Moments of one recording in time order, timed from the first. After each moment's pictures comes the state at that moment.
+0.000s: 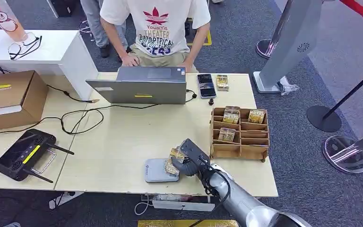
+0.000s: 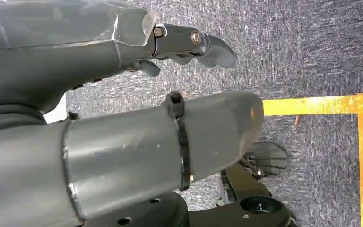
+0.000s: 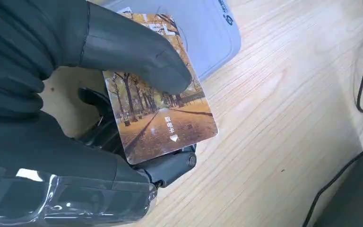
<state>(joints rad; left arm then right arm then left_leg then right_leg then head) -0.05 -0.08 0.12 -0.19 -0.23 0.22 -0.10 -0.58 0.12 0.66 -0.35 -0.20 0.16 -0.45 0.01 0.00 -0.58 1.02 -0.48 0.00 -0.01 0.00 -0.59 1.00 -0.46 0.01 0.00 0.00</state>
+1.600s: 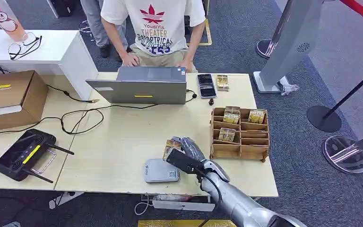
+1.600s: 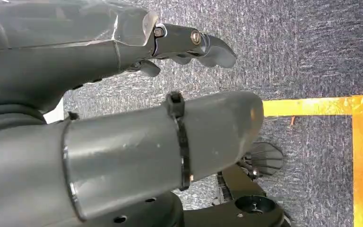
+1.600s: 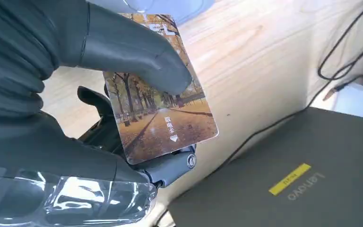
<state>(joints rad) -0.05 -0.08 0.12 -0.19 -0.22 0.22 -0.10 -0.57 0.13 0.71 -0.46 0.09 -0.21 -0.53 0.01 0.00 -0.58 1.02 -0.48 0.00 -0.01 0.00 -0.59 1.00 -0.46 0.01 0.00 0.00</state>
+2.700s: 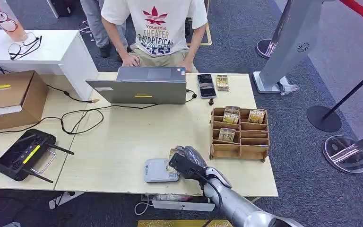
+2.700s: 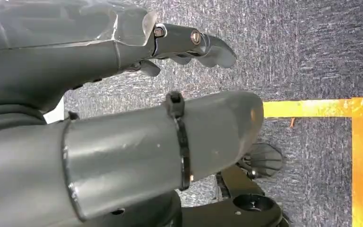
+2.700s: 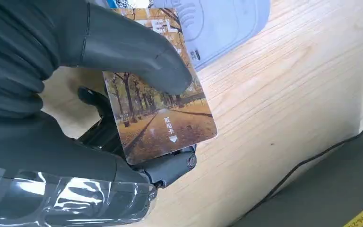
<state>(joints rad) -0.05 -0.10 0.12 -0.19 -0.21 0.26 -0.10 -0.55 0.13 0.72 -0.38 0.08 -0.17 -0.50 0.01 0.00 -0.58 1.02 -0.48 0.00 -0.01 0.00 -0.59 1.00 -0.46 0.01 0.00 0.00</state>
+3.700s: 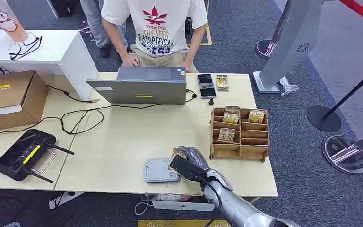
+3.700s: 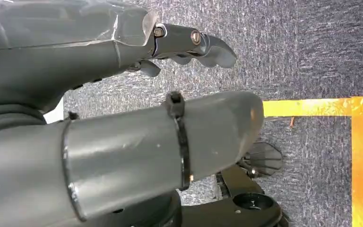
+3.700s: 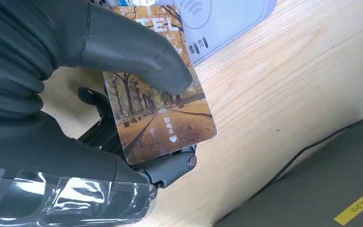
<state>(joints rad) -0.05 -0.10 0.12 -0.19 -0.21 0.26 -0.10 -0.54 0.13 0.72 -0.38 0.08 -0.25 -0.51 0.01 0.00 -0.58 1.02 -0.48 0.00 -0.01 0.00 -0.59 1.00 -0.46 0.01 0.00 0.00</state>
